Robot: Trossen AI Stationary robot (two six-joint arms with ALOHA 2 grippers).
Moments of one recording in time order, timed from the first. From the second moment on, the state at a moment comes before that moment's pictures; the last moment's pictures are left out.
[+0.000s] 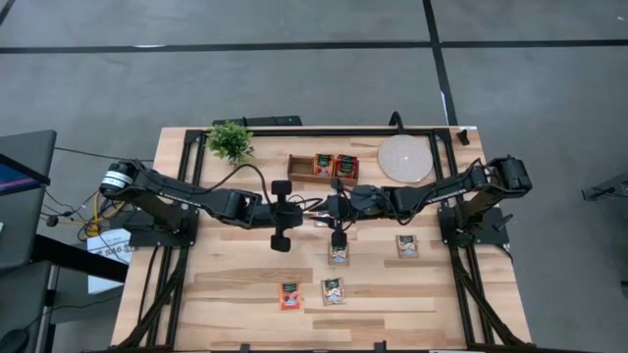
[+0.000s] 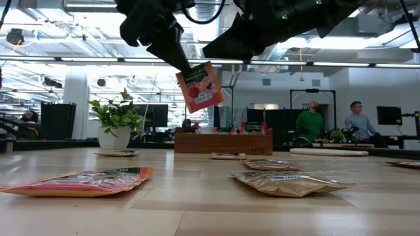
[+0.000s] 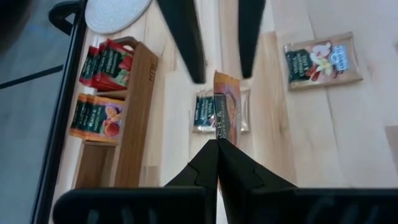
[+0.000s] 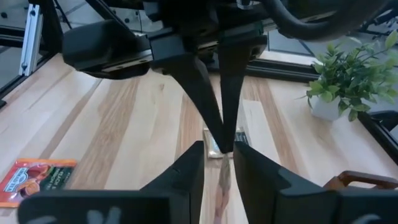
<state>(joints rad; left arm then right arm) -0.17 1.52 1.10 -0.42 -0.42 0.12 0.08 1.59 0.89 0.35 0.07 -0.15</state>
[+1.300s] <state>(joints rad) -0.17 1.52 1.10 -0.38 -0.43 0.14 0.03 1.59 0.89 0.28 0.06 -0.11</state>
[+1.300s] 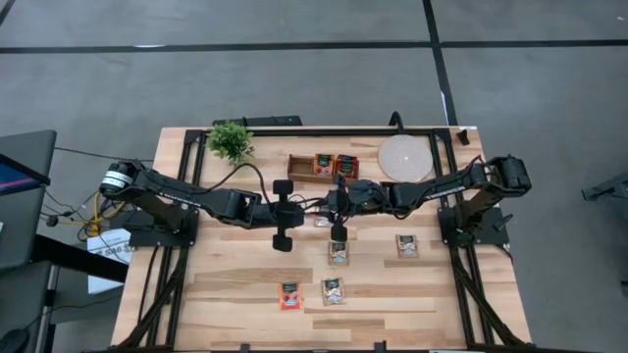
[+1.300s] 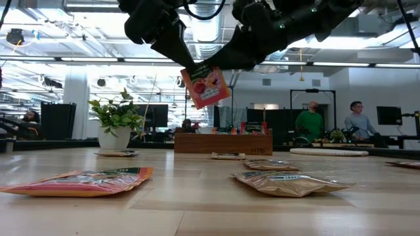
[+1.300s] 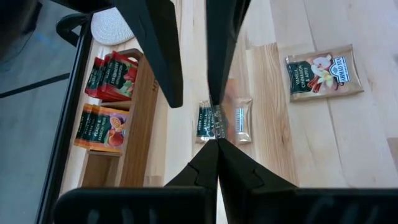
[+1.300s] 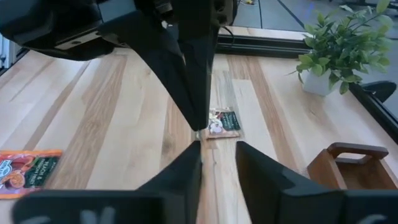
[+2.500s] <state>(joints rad) -0.17 1.51 1.10 -0.60 -0.61 0.11 0.02 1.59 0.89 0.29 0.23 -0.08</state>
